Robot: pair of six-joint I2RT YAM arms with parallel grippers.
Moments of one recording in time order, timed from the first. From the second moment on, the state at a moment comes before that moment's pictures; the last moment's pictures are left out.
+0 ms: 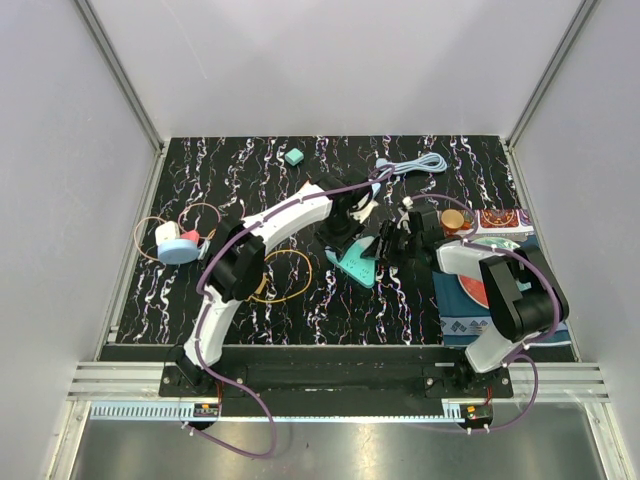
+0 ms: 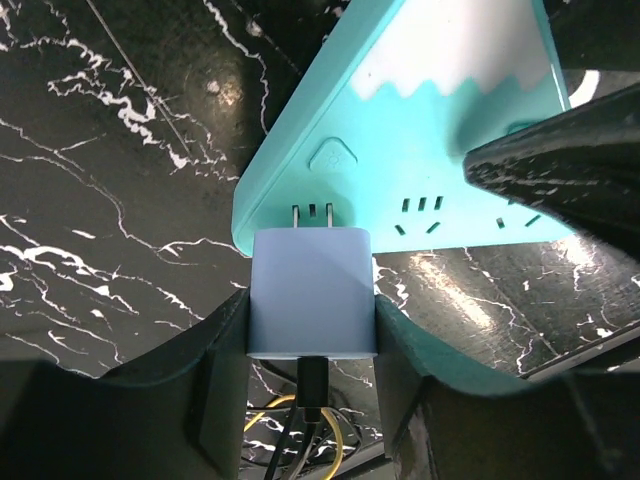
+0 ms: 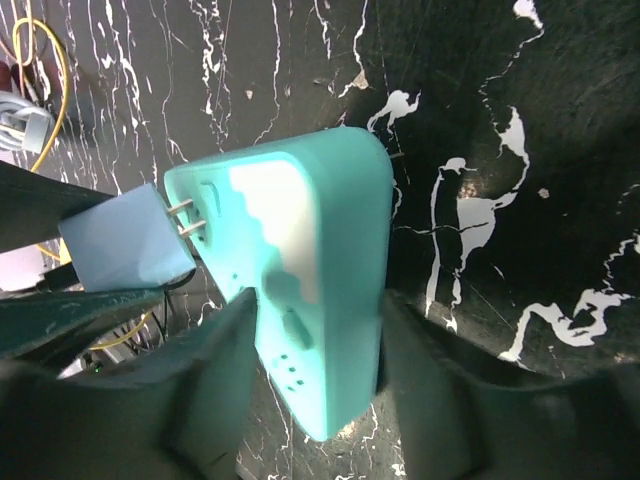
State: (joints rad) left arm -0.77 2.21 1.96 -1.13 0.07 -0.03; right arm 0.33 1.62 0.73 0.11 -0.42 0.65
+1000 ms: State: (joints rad) left arm -0.75 2.18 1.90 -1.20 0.03 -0.05; right arm 0.36 1.70 0.69 0.29 -0.57 0.74
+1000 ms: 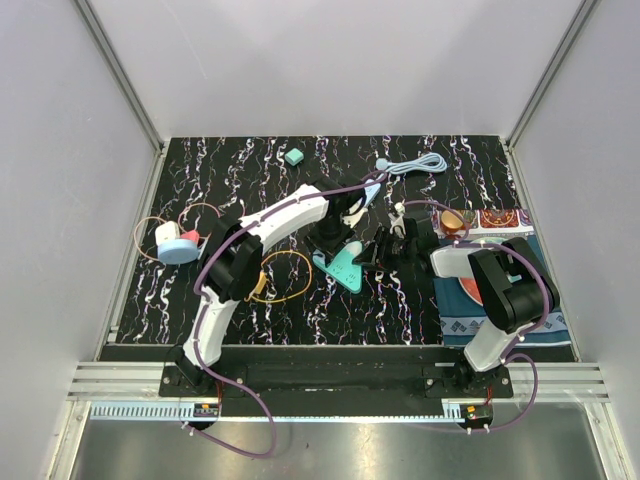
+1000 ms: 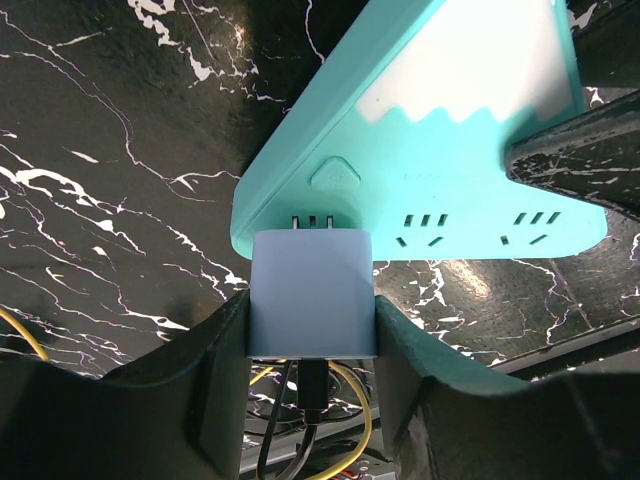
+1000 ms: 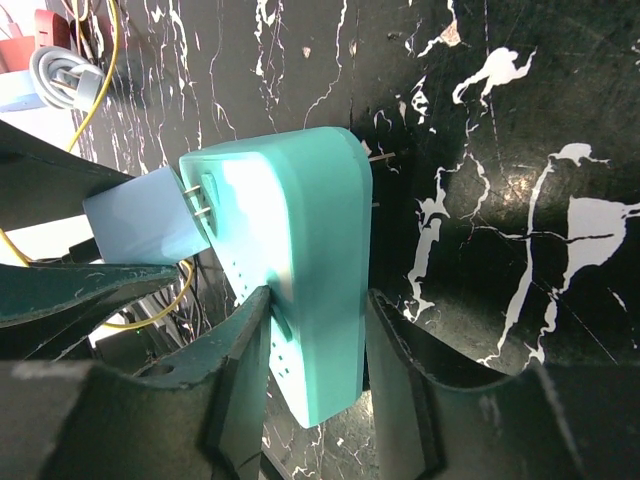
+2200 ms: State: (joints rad) left arm -0.75 2.19 1.90 -1.12 -0.02 -0.13; right arm 0.43 1.70 0.69 0.30 -0.54 0.72
